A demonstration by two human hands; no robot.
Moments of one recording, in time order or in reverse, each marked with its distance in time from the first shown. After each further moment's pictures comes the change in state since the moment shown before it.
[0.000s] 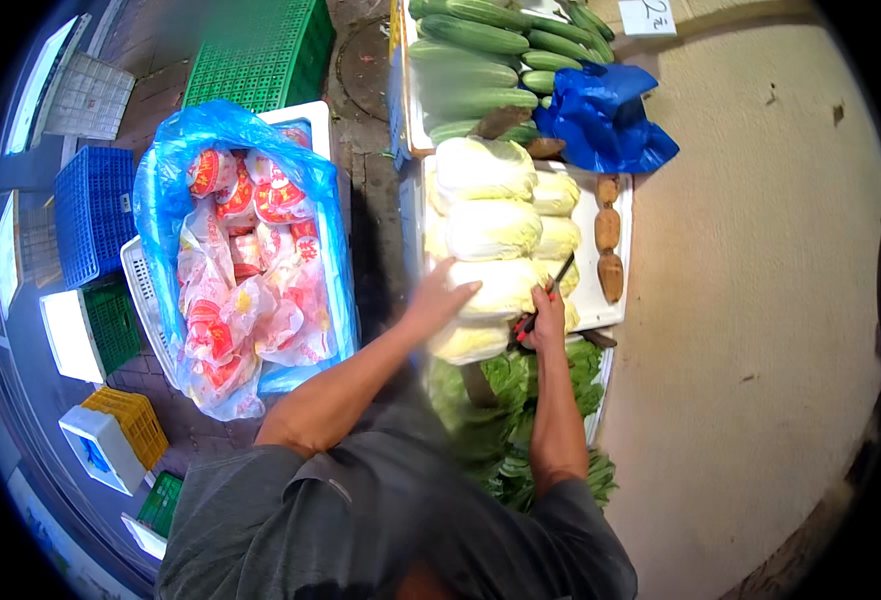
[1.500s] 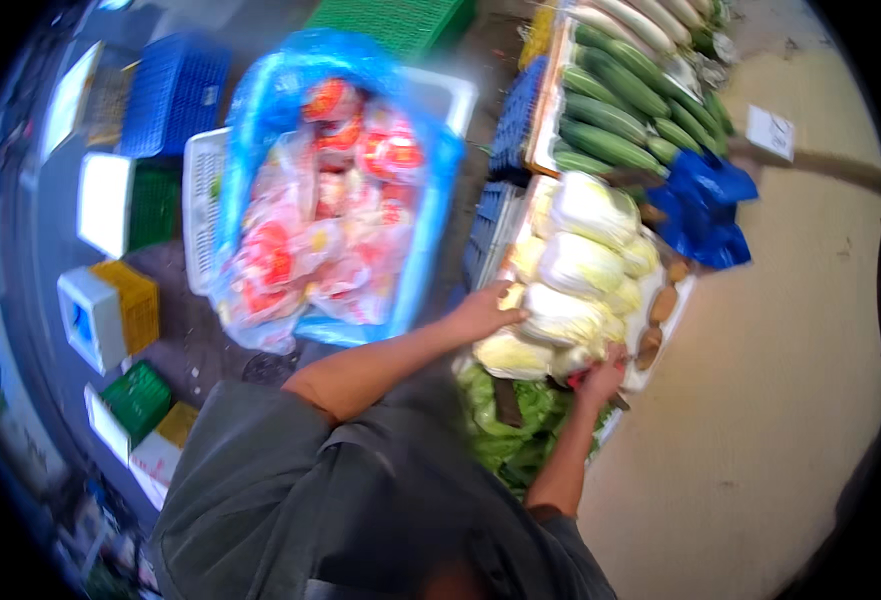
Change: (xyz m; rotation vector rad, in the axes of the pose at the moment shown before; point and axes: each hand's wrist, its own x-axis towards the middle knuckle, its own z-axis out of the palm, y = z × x) left_hand -0.020 -0.030 -0.034 0.089 0.018 -0.009; right_hand -0.013 -0.020 -0.008 -0.226 0.342 -0.072
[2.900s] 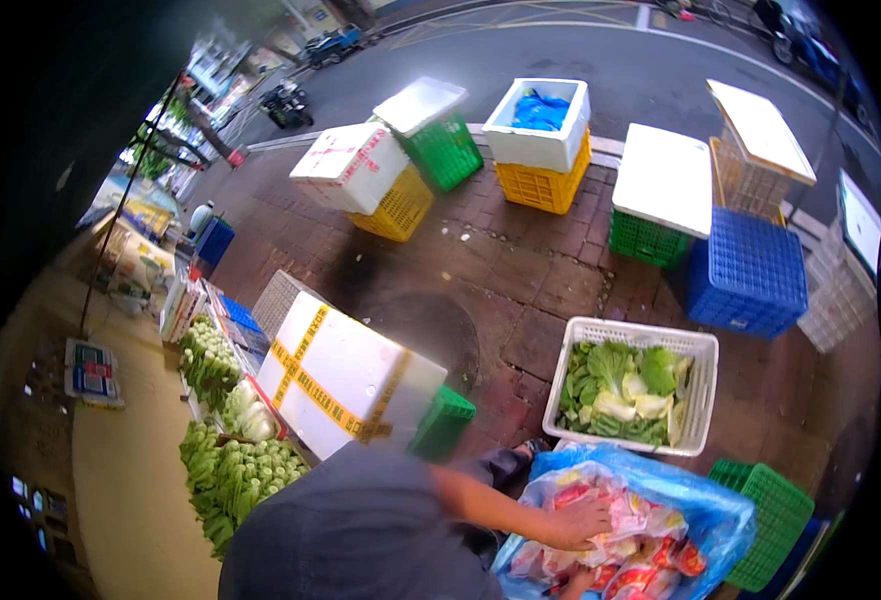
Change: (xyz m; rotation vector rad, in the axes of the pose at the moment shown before) left_hand -0.166 -0.131 -0.229 0.201 1.259 0.224; right_hand -0.024 0.161 0.439 -0.944 -1.623 -0.786
